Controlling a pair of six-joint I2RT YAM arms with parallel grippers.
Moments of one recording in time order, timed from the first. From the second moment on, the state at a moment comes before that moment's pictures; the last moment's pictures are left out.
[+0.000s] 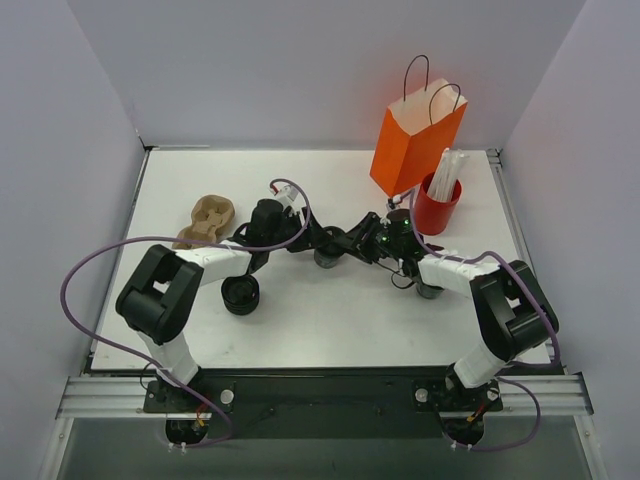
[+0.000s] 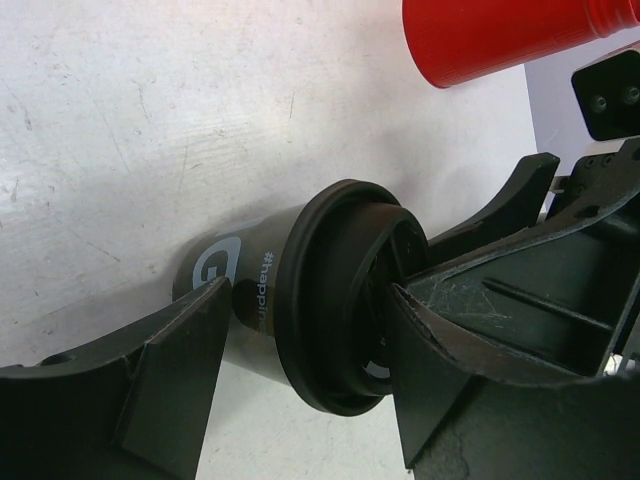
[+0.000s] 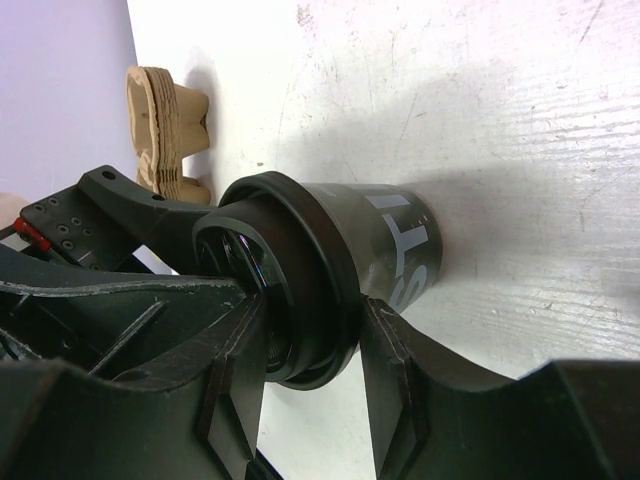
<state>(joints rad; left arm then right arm) -0.54 1.75 0.94 0.34 0.30 -0.74 0.43 1.59 0.73 0.32 -0.29 1.00</state>
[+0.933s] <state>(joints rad) -0.54 1.84 0.90 0.59 0.31 -0.75 0.38 1.60 0.83 0.12 -0.35 0.83</state>
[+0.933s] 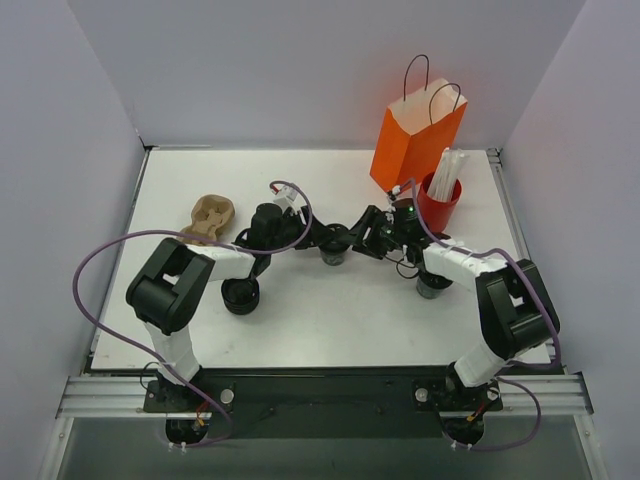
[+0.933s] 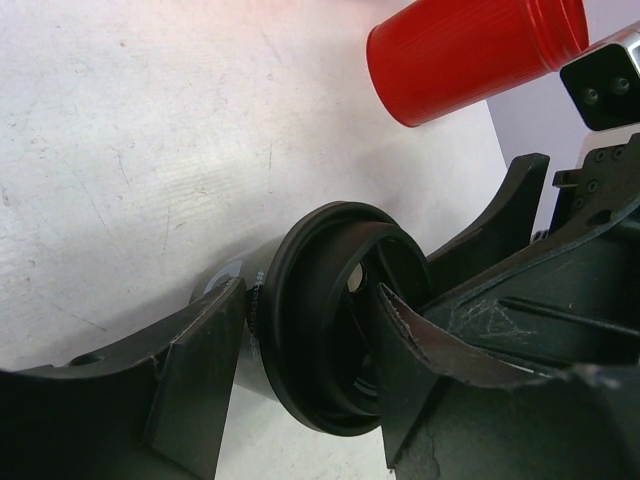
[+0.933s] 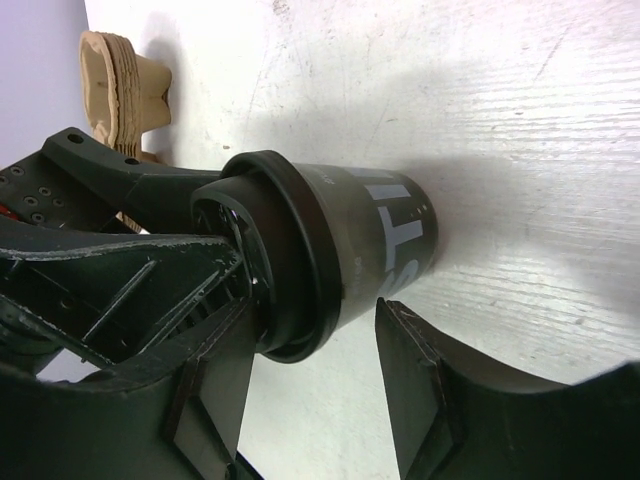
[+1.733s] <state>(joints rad) -0.54 1.86 0.88 0.68 0.31 -0.75 0.23 1.68 0.97 0.01 -0.63 0.59</state>
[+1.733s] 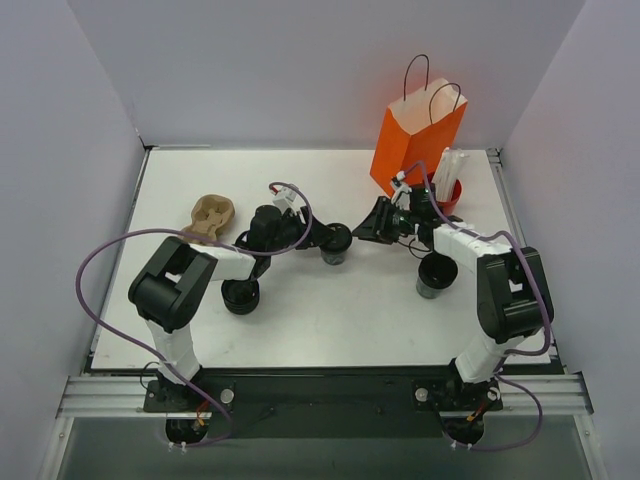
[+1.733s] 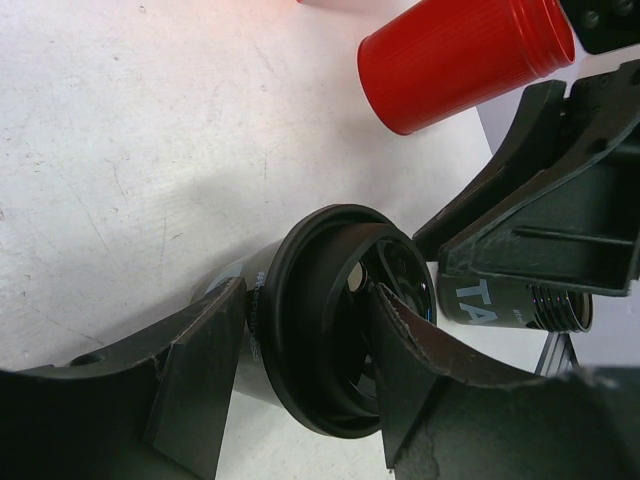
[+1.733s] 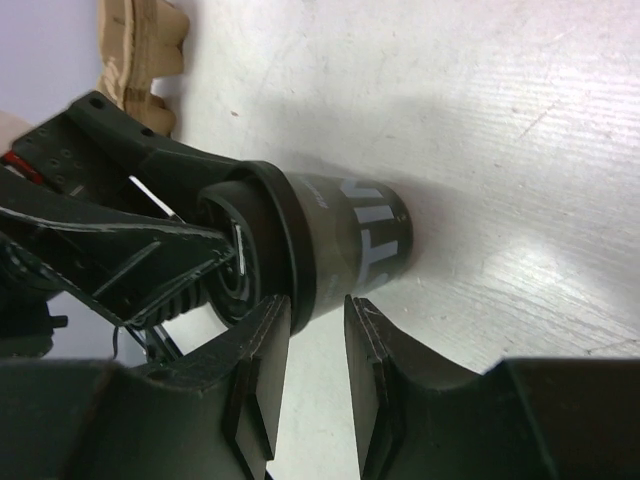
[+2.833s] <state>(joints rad) -0.54 1.88 0.88 0.70 0.32 -0.76 0.25 1.73 1.04 -0.07 -0.64 0.49</state>
